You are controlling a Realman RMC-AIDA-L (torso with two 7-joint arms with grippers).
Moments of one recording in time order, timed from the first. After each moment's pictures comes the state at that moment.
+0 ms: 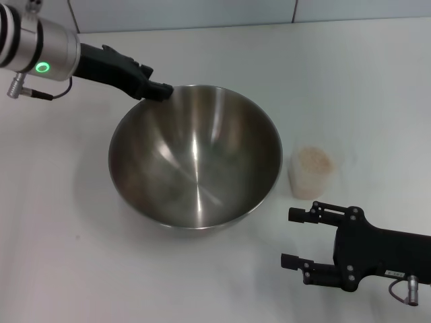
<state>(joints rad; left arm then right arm) -0.84 -2.07 0.98 0.87 2.40 1.25 -2.03 0.34 2.08 -0.54 -0.32 -2.08 -1.72 0.72</state>
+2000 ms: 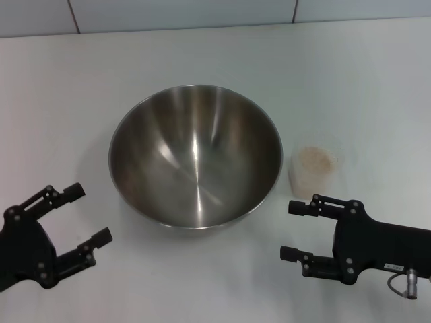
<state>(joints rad) -0.21 -2.01 0.65 0.34 1.76 1.79 -0.67 0.35 2.08 -0.53 -0.32 -2.06 -1.72 0.72</state>
